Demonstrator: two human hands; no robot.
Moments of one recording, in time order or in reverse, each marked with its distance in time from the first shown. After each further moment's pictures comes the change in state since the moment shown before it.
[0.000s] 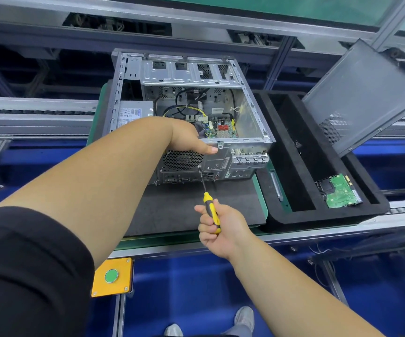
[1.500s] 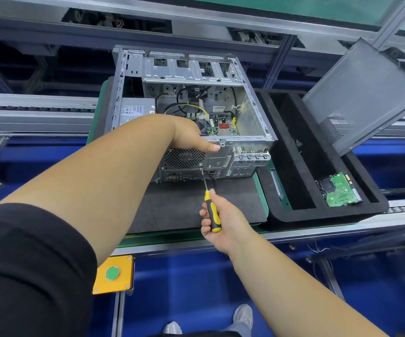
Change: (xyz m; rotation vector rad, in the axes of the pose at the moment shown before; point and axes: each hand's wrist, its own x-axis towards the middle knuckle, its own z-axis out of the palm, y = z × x) left_hand -0.007 0.003 -0.002 0.013 0.008 0.011; right_hand 0.007 0.000 0.005 -0.111 0.160 -0.095
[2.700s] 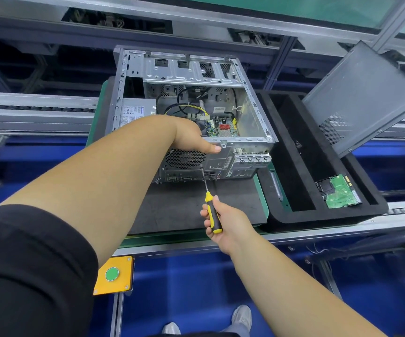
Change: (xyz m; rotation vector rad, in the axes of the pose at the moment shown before) left_hand 0.001 0.001 0.000 0.020 -0.012 -0.009; right_hand -0.001 -0.003 0.000 -0.138 0.075 -0.061
